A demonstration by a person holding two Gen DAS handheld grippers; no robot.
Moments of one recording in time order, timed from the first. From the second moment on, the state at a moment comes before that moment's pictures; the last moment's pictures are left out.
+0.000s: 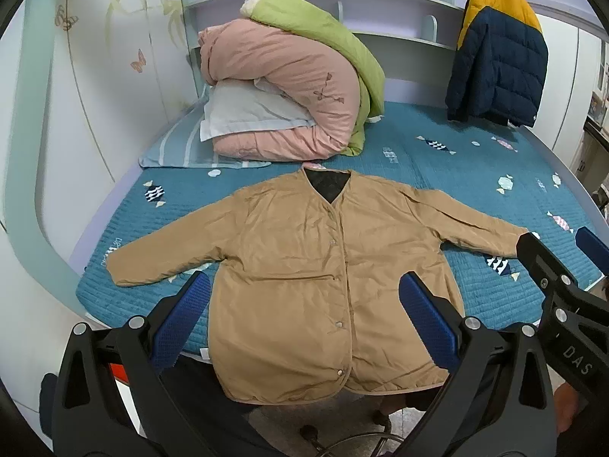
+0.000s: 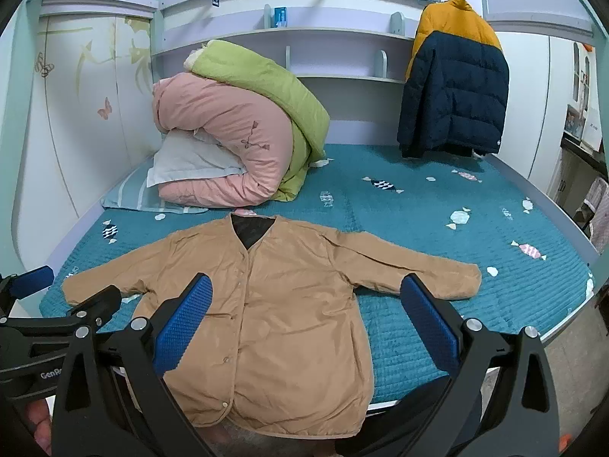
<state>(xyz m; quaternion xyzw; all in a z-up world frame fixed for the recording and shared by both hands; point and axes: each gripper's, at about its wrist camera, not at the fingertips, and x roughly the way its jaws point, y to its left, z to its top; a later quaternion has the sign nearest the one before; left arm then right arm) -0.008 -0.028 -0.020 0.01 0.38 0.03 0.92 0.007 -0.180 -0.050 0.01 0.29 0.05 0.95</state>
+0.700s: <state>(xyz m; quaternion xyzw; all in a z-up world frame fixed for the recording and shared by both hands) 0.042 0.023 -0.066 -0.04 0.44 0.01 0.90 0.050 -0.132 -0.084 -0.01 0.35 0.10 0.93</state>
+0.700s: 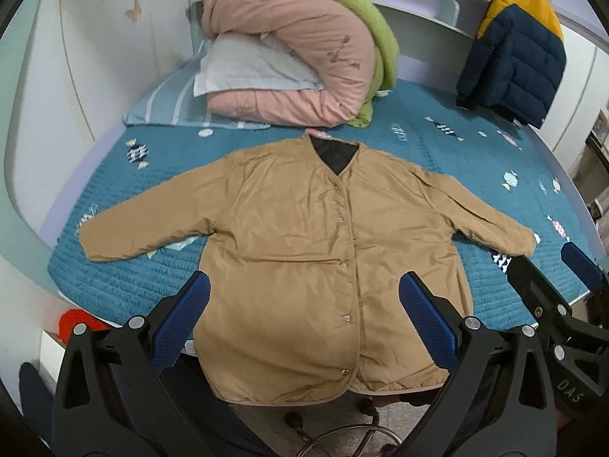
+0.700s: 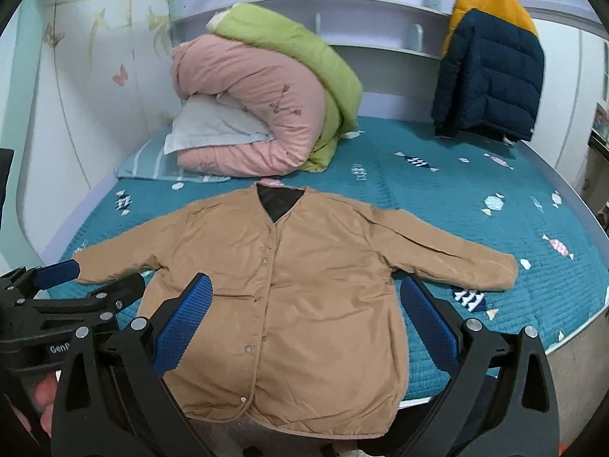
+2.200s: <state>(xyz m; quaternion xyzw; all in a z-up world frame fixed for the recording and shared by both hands) 0.082 0.499 -0.273 -0.51 0.45 0.19 0.71 0.300 0.197 -0.320 -0.12 0.58 0.18 0.78</state>
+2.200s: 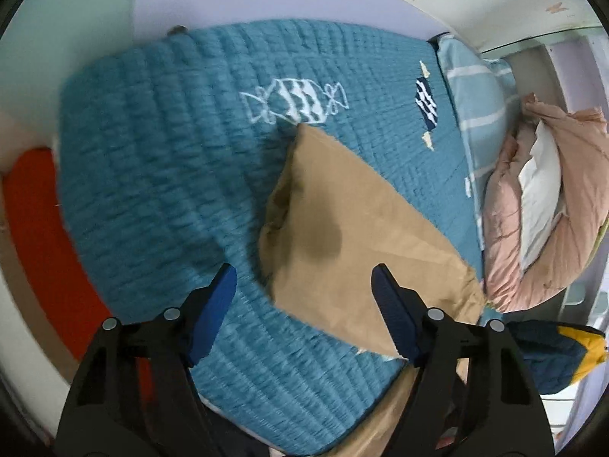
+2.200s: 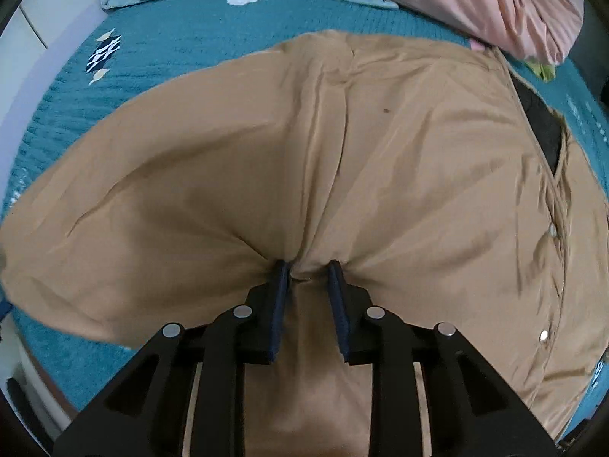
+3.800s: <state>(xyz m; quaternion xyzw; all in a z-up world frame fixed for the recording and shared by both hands) 0.252 0.087 -0.123 -0.09 0.44 0.08 0.89 0.302 -0.130 -0.208 0.07 0.48 0.17 0.86</state>
